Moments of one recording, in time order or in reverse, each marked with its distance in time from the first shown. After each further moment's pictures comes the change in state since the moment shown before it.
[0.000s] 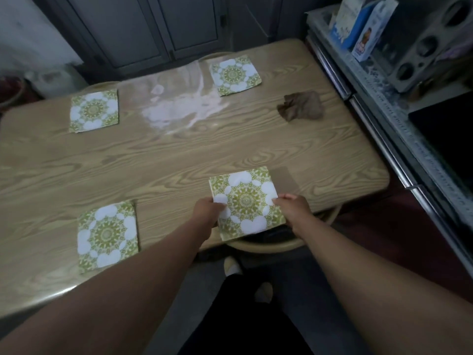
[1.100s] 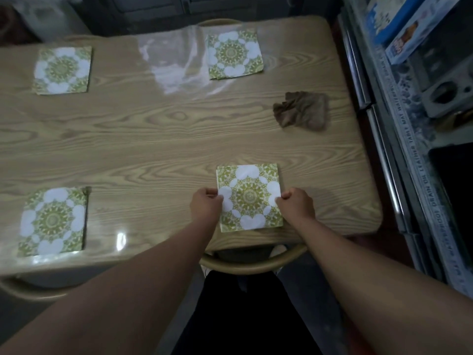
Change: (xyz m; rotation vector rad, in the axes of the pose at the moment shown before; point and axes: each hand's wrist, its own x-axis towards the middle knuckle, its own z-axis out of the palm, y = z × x) left_hand 0.069 0.020 0.117 0.052 0.393 0.014; right_hand 0.121 -0.053 -0.068 -0.768 0.036 -0.183
